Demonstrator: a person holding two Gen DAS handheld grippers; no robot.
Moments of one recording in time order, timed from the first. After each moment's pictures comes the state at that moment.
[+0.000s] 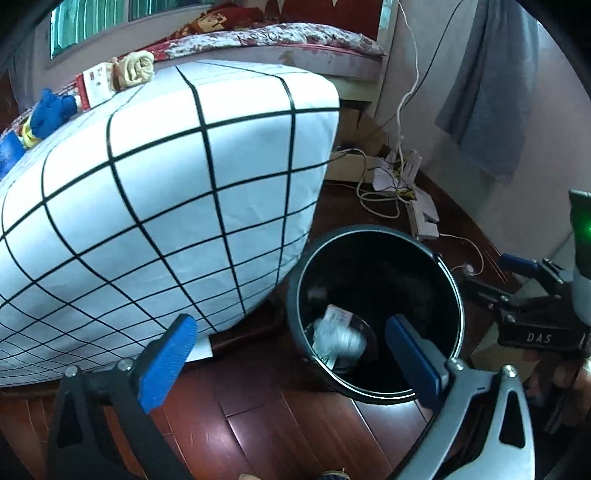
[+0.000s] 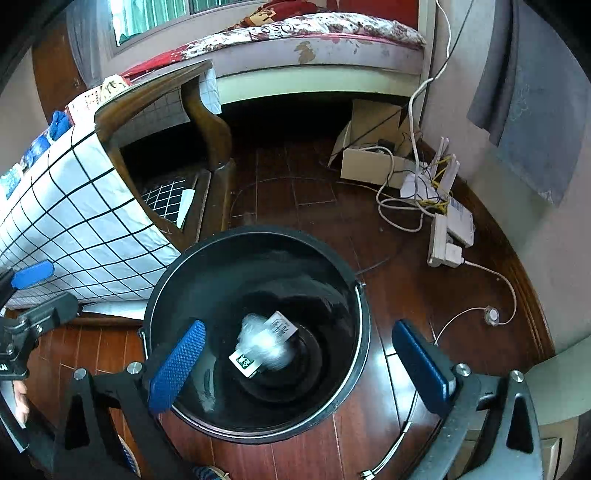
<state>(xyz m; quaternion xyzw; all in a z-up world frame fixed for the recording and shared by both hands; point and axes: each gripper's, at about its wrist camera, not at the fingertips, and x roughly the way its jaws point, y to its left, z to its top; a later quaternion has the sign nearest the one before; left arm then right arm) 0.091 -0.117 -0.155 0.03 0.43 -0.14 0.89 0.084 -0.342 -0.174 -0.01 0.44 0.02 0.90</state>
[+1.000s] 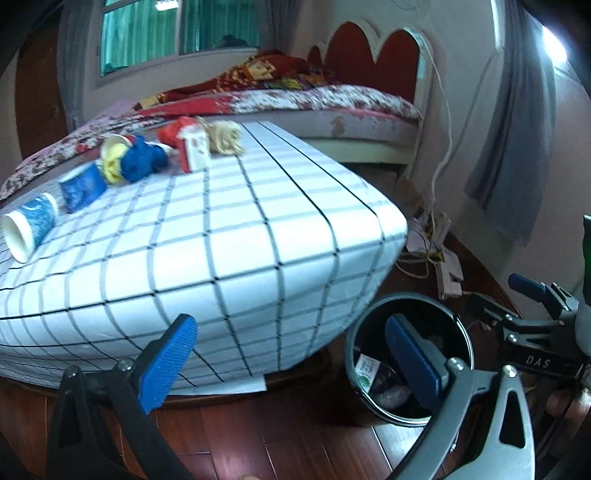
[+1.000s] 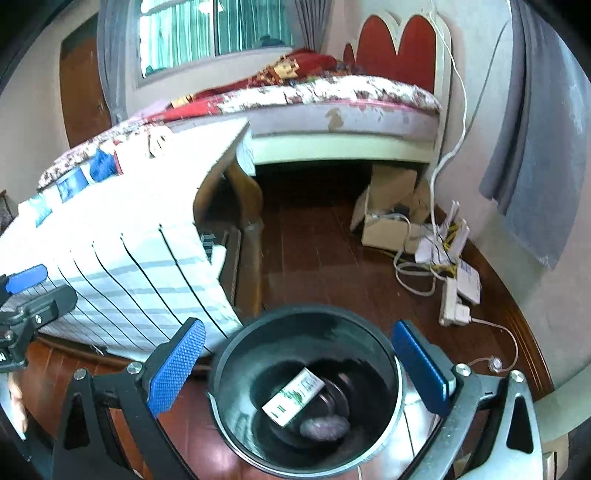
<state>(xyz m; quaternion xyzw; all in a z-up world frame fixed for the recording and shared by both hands) 0.083 -0.047 -0.085 0.00 0.34 -0.07 0.94 0.086 -0.274 -0.103 0.00 0.33 0.04 0.94</state>
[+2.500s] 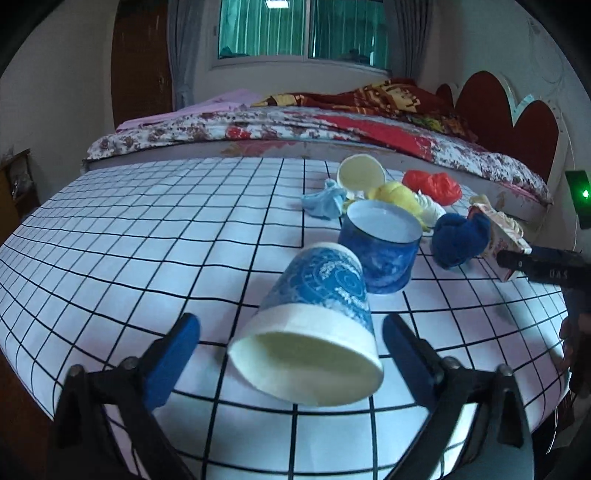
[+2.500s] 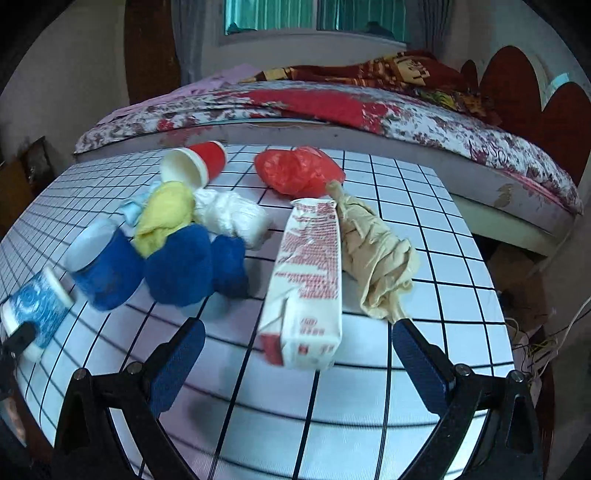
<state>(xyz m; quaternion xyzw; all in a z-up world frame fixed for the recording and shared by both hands) 0.193 0.252 -0.076 -0.06 0.33 0.10 0.94 0.329 0.010 -0.059 -0.08 0.39 0.17 0.90</state>
